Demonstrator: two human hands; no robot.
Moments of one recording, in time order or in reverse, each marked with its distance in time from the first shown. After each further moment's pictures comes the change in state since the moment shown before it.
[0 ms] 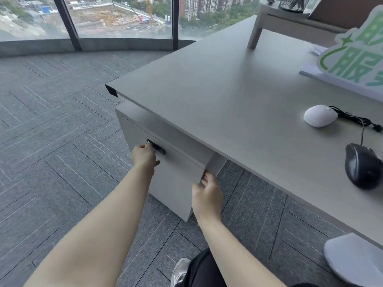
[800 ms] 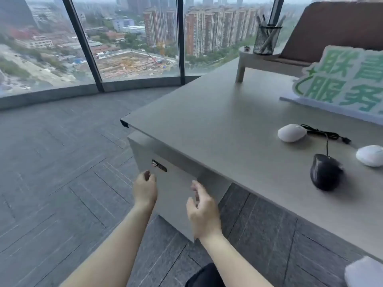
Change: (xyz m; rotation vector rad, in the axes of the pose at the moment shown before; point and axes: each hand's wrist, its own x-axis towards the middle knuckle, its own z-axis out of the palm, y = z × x) left_hand -0.102 -0.010 -0.050 0.317 -0.054 0.361; right_hand -0.044 -0.024 -0.056 0.022 -0.265 -0.297
